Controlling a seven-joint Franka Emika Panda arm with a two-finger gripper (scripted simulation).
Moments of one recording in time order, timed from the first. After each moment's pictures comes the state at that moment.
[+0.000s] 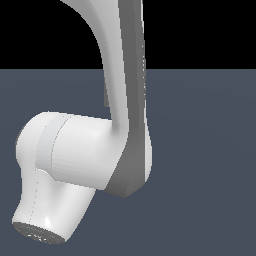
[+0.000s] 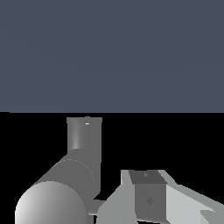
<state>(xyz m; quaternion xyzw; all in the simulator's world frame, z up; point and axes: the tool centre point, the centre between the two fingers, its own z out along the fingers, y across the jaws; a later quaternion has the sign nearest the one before) -0.033 0.069 0.101 0.06 0.71 -0.06 0.70</state>
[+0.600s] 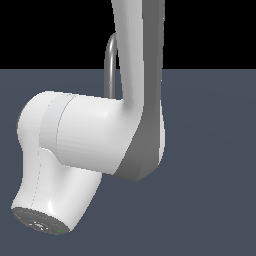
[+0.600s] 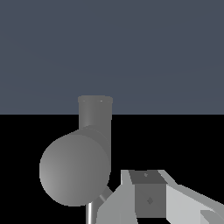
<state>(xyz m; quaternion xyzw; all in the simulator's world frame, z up) -0.035 0.057 0.125 0.05 0.72 -0.06 0.69</state>
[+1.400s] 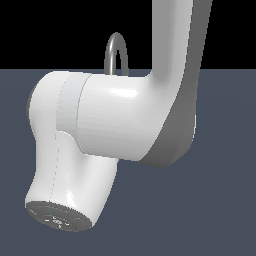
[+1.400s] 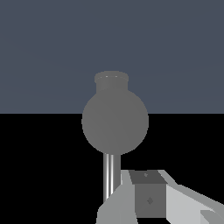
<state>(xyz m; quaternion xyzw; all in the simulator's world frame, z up) -0.042 0.036 0.151 0.04 0.72 -0.04 0.70</state>
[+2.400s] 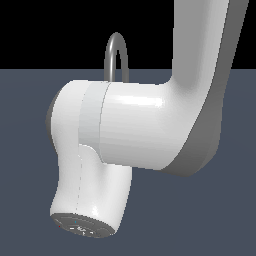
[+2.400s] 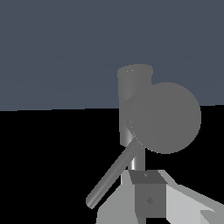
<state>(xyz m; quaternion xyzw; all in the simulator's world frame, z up) -0.044 0.009 0.153 0.06 0.70 -0.04 0.71</state>
